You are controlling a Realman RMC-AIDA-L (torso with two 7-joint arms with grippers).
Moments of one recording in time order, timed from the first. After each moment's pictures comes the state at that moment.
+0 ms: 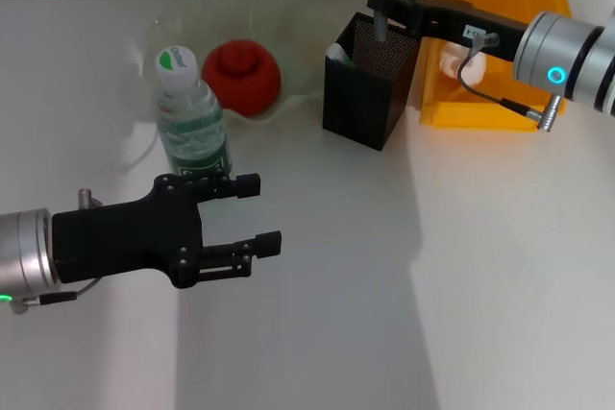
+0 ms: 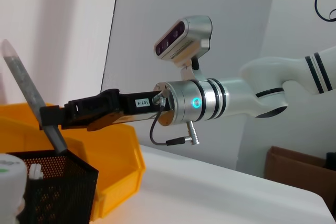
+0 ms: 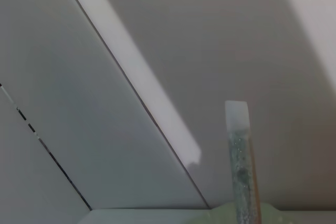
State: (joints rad) left arm -0.40 -2.07 0.86 0.53 1.79 1.70 -1.12; right arm 0.71 2.08 -1.00 -0.39 -1.38 -1.01 1.55
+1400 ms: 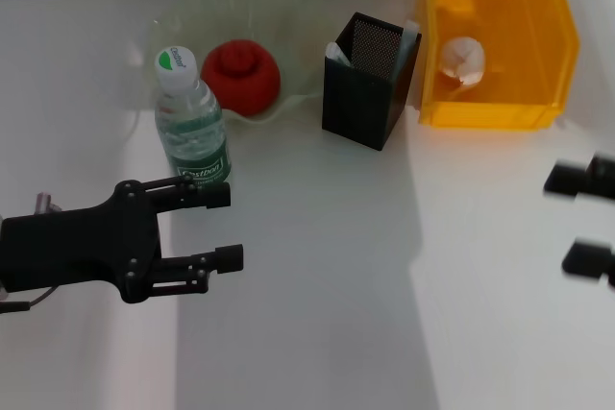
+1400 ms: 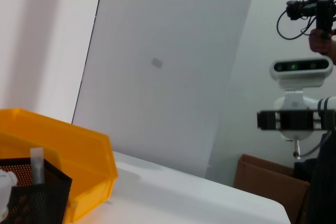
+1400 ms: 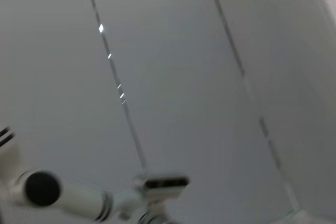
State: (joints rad) left arm -0.39 -2.00 0.84 0.53 1.79 1.82 -1.17; right arm 0.28 2.03 -0.65 -0.74 -1.72 -2.15 1.37
